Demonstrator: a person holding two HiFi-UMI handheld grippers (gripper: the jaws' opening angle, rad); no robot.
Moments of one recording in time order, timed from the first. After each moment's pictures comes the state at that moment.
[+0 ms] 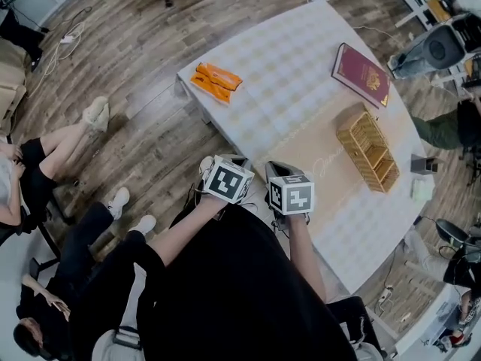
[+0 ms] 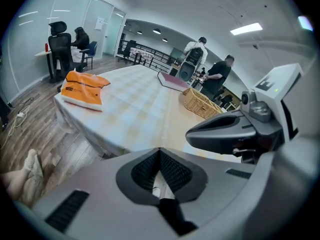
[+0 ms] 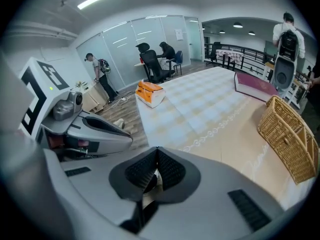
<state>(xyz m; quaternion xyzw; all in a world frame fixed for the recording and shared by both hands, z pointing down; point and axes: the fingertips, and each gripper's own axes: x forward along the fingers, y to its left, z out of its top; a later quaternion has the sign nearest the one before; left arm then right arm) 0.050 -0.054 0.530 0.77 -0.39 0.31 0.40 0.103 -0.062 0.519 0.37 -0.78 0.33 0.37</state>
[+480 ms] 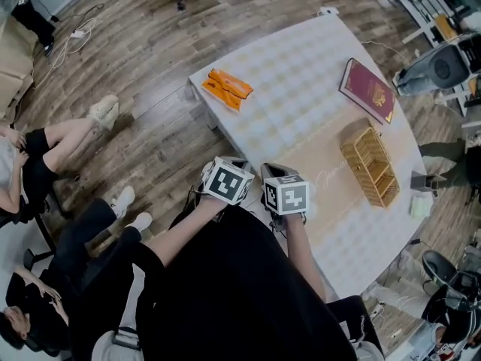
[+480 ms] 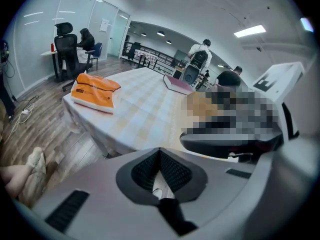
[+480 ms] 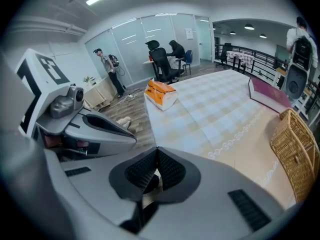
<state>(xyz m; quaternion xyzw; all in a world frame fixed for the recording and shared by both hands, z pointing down) 0.031 -0.057 0.529 0.76 -0.40 0.31 0.40 0.071 -0.066 0.522 0.34 -0.80 0.31 0.38</state>
